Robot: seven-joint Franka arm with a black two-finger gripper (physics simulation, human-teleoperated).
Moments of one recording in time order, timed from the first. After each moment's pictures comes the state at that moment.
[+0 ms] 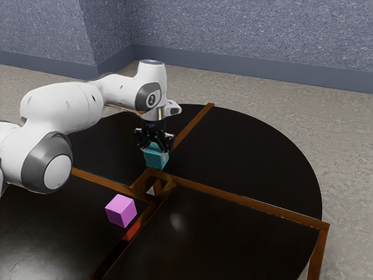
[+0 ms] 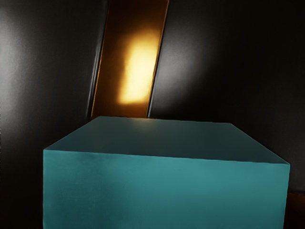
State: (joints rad) arm -0.09 0.80 0.16 -1.21 -0.05 1.86 -0.17
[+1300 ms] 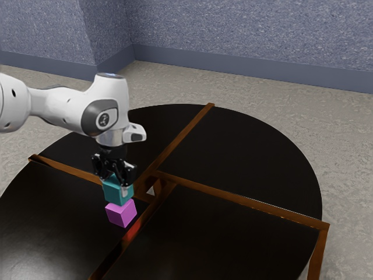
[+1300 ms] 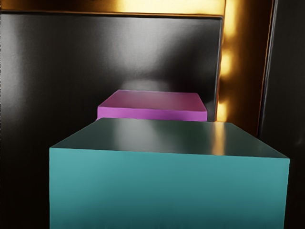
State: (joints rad) arm -0.69 0.11 0.68 -2.12 -0.01 1.97 -0.04
